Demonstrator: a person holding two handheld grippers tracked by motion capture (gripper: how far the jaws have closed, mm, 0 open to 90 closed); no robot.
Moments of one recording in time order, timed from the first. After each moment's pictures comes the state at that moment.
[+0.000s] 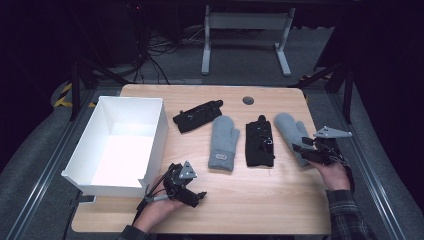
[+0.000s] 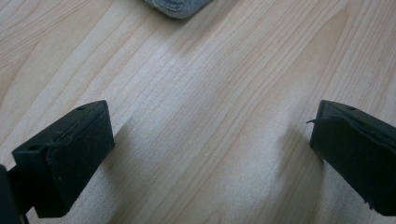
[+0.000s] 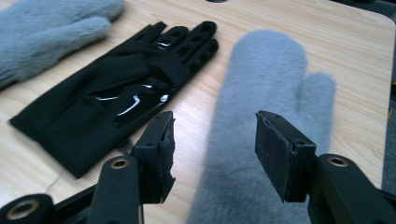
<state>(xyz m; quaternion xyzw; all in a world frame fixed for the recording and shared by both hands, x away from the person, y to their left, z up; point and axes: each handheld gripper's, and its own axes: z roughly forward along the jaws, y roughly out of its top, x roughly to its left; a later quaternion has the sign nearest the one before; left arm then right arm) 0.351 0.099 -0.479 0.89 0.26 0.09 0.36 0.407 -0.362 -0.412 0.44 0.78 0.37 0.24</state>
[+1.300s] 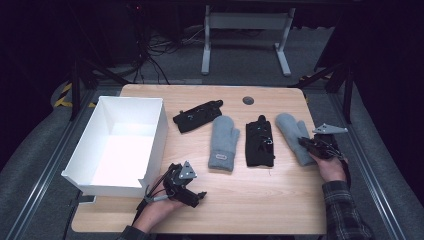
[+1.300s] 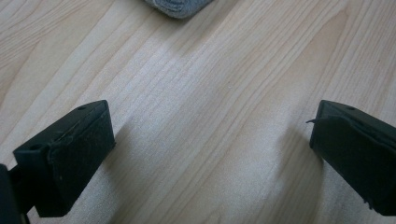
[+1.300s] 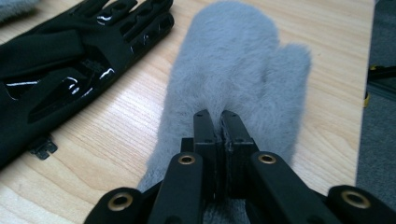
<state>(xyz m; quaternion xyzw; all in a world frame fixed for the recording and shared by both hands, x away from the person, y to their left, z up) 0.350 0.099 -0.479 0.89 0.26 0.09 0.36 0.436 -0.381 -0.436 0.46 0.78 0.34 0.26</state>
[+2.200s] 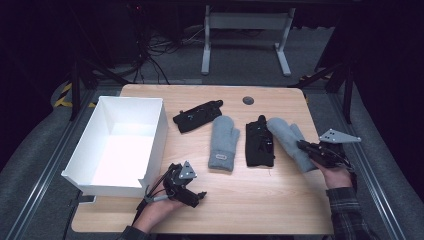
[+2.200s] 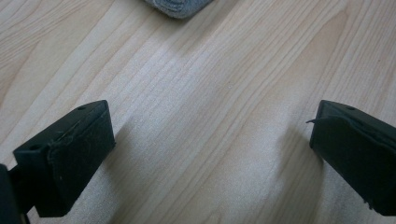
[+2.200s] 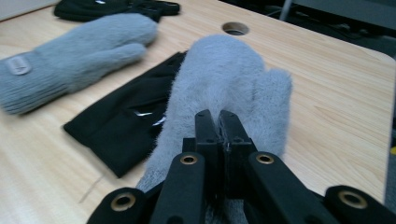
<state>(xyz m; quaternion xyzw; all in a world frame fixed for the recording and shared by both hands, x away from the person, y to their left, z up) 0.350 0.099 -0.479 0.89 0.26 0.09 0.36 0.382 -0.357 -0.396 0.40 0.78 0.41 0.26</state>
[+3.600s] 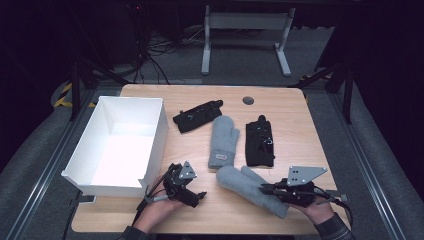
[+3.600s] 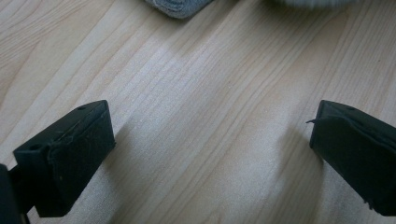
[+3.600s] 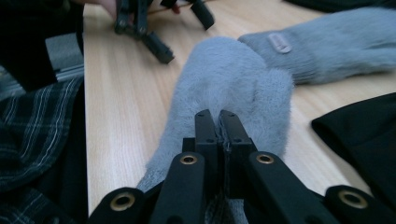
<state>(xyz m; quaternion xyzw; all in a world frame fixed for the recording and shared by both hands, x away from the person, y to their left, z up) 0.350 0.099 -0.479 0.89 0.26 0.09 0.36 0.305 -0.263 -0.413 0.17 0.87 0.45 0.08</state>
